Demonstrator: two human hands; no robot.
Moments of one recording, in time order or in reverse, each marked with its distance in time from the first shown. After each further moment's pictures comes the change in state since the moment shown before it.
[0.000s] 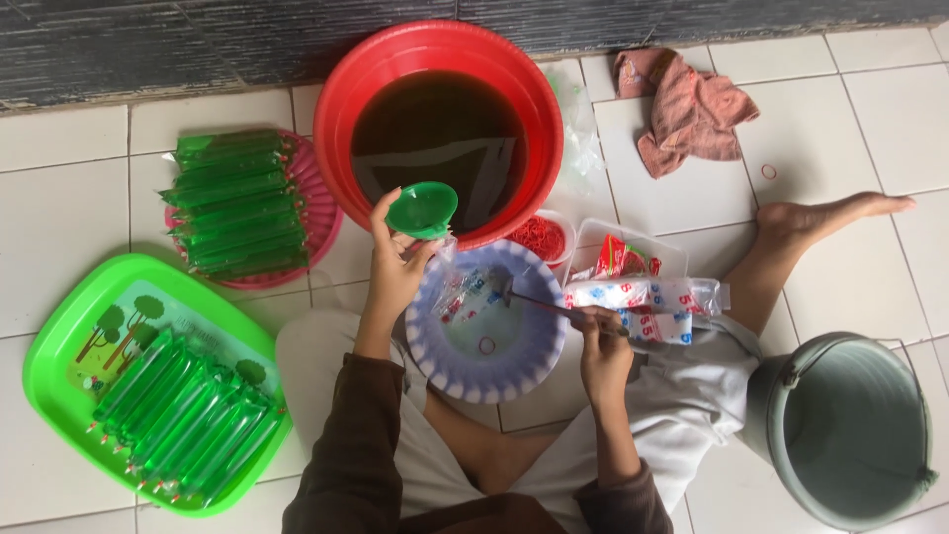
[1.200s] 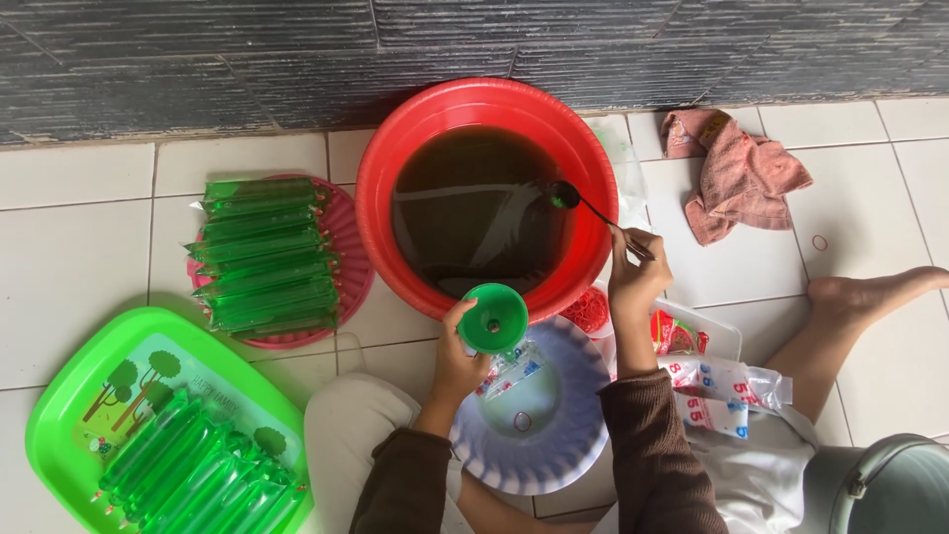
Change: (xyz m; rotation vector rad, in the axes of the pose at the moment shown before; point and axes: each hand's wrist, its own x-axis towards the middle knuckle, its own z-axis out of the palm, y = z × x) left_hand -0.028 -0.104 0.013 0.228 0.134 0.106; right_hand 0.212 -0.055 0.130 -0.059 0.462 -0.667
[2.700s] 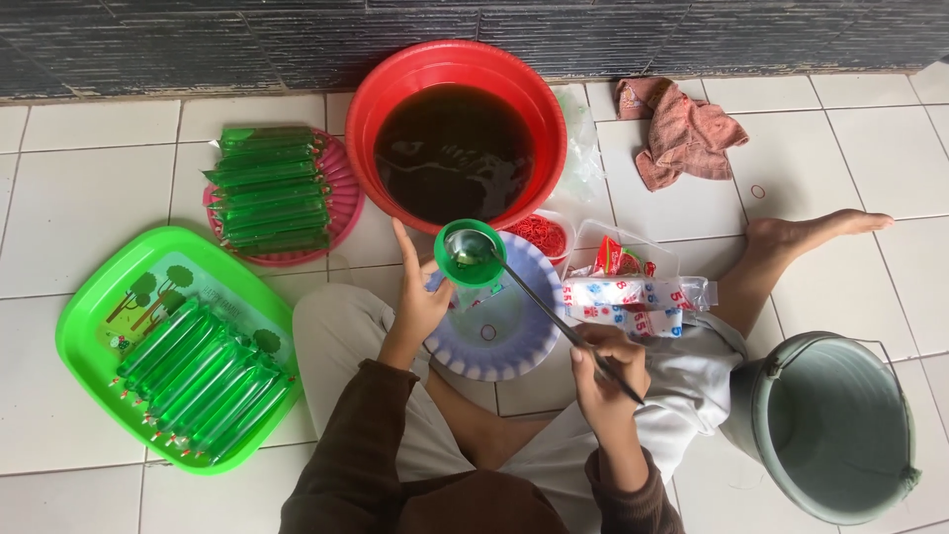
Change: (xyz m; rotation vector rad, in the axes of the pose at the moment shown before) left_hand -0.047 0.105 -0.023 -0.110 -0.081 0.100; right_hand -0.089 -0.150 -0.276 0.587 -0.207 0.019
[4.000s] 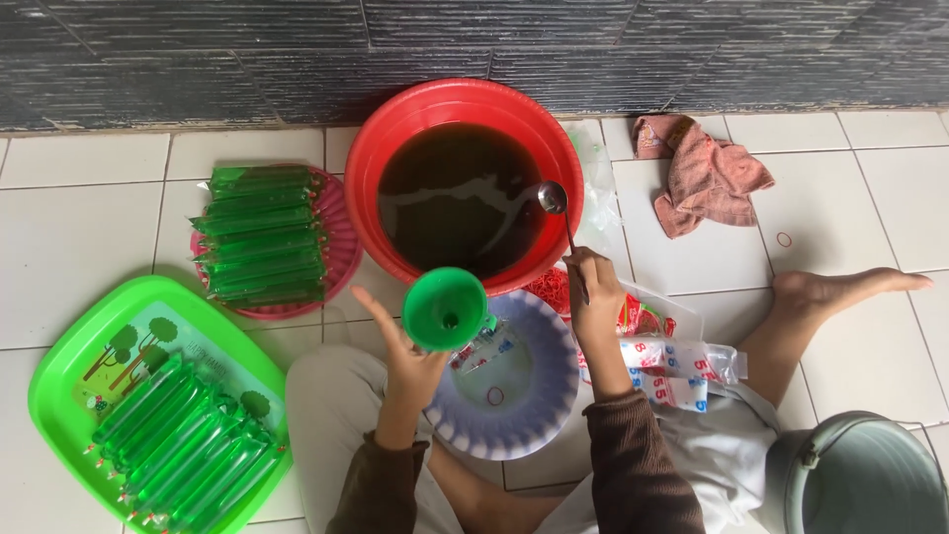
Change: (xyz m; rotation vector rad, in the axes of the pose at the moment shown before) left_hand 0.027 -0.001 -0.001 -0.100 0.195 -0.169; right_hand 0.101 0.193 0.096 -0.715 -0.073 -0.262
